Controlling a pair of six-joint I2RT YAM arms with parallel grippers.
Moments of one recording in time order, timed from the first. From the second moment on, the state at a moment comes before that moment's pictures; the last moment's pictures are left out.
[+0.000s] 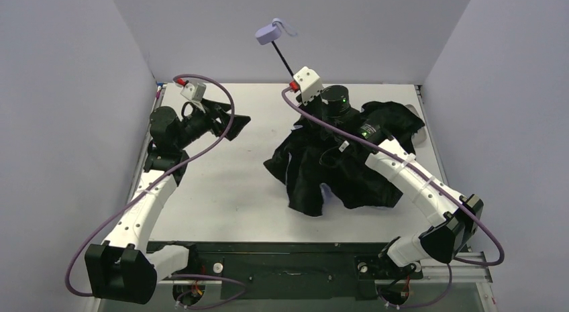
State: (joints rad) left arm -0.15 1.13 0.95 0.25 0.66 -0.36; right arm 0.70 1.44 1.50 -0.36 0.17 -0.30
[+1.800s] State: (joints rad) left arm -0.31 1.06 0.70 0.22 0.53 -0.17; right arm 0.57 1.40 1.39 -0.13 -0.35 0.10
